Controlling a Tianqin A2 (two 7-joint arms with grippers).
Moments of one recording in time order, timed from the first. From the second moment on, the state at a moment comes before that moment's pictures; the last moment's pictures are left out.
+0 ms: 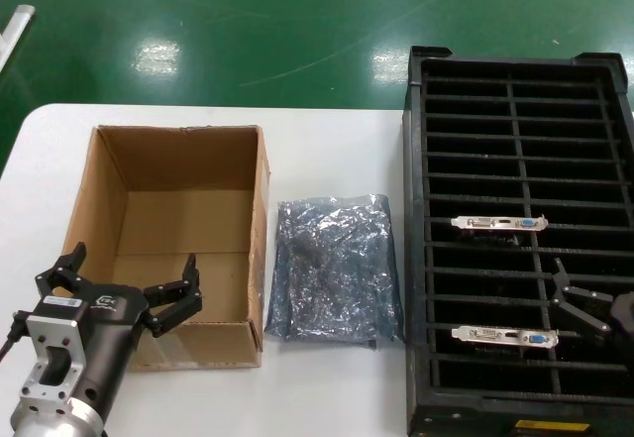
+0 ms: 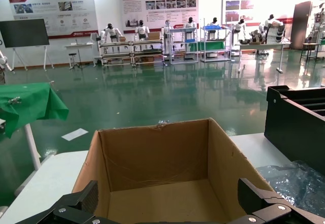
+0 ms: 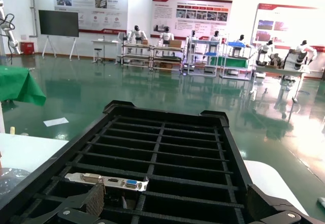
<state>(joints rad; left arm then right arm) -0.01 -0.30 1.59 -1.61 -1.77 0.02 -0.02 0.02 0.31 -1.60 1.60 1.80 -0.03 -0.01</state>
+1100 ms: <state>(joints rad) -0.01 -0.30 1.59 -1.61 -1.77 0.02 -0.02 0.02 0.31 -1.60 1.60 1.80 -0.03 -0.01</state>
